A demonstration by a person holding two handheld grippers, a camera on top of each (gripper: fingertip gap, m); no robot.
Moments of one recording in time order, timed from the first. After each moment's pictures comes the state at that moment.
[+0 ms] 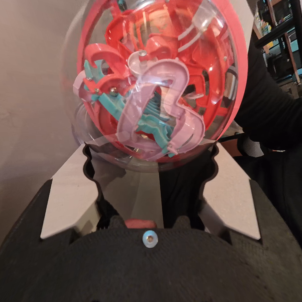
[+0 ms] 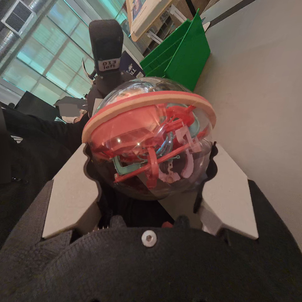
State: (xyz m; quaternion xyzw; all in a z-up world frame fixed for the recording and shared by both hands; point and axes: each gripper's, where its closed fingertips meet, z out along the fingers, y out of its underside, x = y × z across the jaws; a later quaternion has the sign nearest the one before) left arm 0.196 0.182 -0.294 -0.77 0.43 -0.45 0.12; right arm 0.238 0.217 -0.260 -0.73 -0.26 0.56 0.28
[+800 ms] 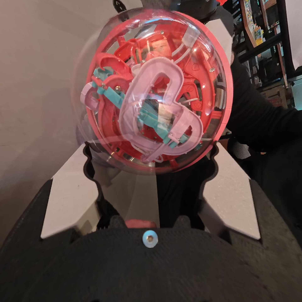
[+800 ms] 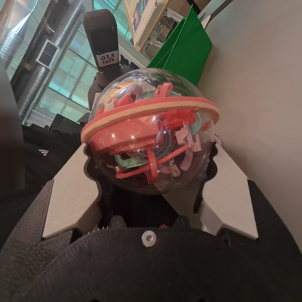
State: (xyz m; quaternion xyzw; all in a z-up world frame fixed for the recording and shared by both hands) left arm 0.199 0.196 -0.280 -0.78 0.42 -0.46 0.09; right arm 0.245 0.220 -0.267 -0.72 -0.19 0.62 0.24
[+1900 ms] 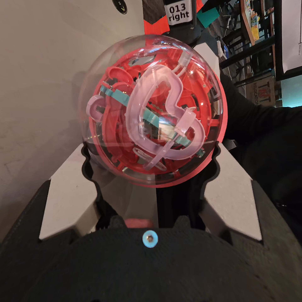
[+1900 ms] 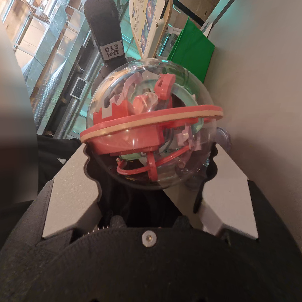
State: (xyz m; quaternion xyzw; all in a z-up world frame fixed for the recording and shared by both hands) left arm 0.207 0.217 -0.271 -0.78 0.43 -0.46 0.03; right arm 0.245 0.221 -0.273 -0.69 -0.11 0.68 0.22
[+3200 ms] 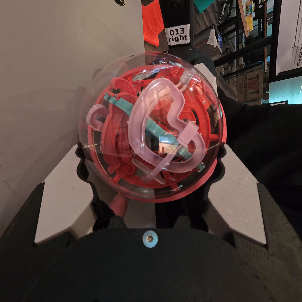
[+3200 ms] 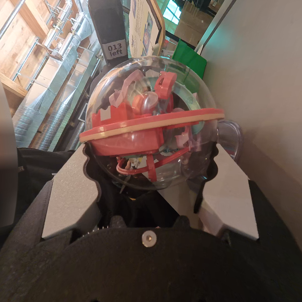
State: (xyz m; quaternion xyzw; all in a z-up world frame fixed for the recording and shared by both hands) left arm 0.222 0.227 -0.273 -0.77 0.43 -0.47 -0.02; right arm 0.243 0.223 -0.279 -0.67 -0.04 0.69 0.25
